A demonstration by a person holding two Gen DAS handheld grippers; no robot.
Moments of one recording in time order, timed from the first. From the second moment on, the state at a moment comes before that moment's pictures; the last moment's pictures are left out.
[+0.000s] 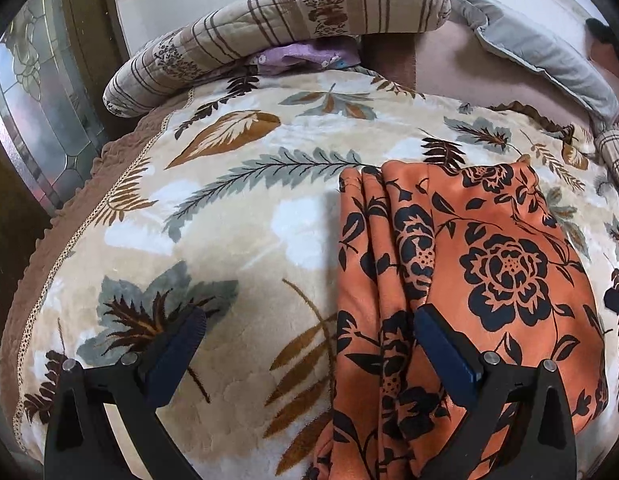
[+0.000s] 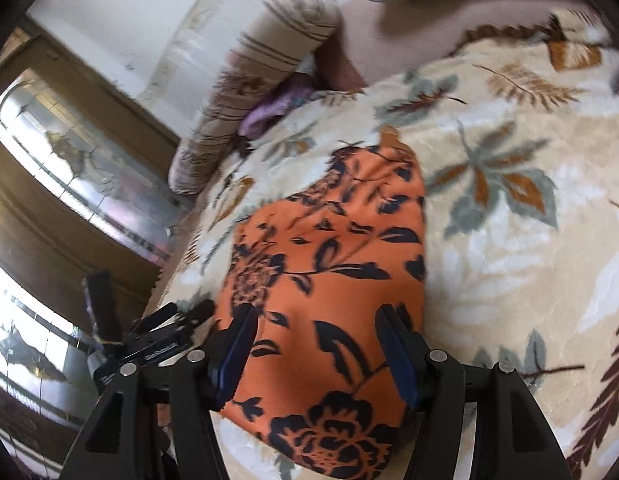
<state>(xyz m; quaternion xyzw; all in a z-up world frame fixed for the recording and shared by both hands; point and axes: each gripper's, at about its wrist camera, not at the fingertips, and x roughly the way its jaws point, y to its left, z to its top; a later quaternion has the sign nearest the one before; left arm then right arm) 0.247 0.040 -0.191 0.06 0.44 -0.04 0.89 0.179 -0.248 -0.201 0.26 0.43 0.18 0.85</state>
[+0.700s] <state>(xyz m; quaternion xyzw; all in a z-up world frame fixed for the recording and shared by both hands) 0.244 0.038 -0.193 0.07 0.45 -0.06 0.89 0.188 -0.295 -0.218 0.34 0.45 0.12 0.81</state>
